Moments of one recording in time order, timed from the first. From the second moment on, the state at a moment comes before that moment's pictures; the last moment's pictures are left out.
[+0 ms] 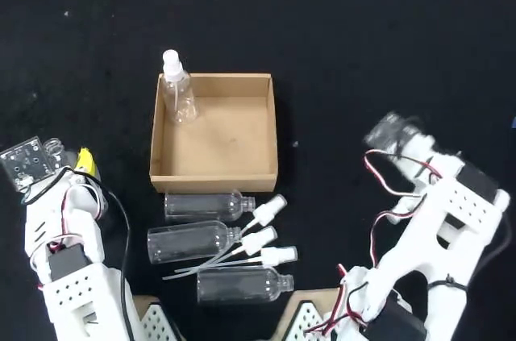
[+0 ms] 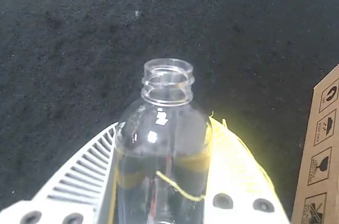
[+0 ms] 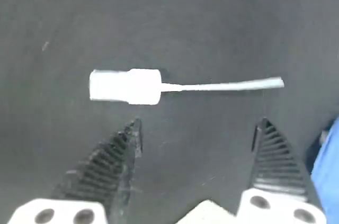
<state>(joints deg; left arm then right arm) -31.8 -82.8 92.9 25.1 0.6 39.0 -30.4 48.9 60.4 86.3</state>
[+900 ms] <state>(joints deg) -33.9 -82.8 92.9 25.1 0.6 40.6 -30.4 73.5 33.5 122.8</state>
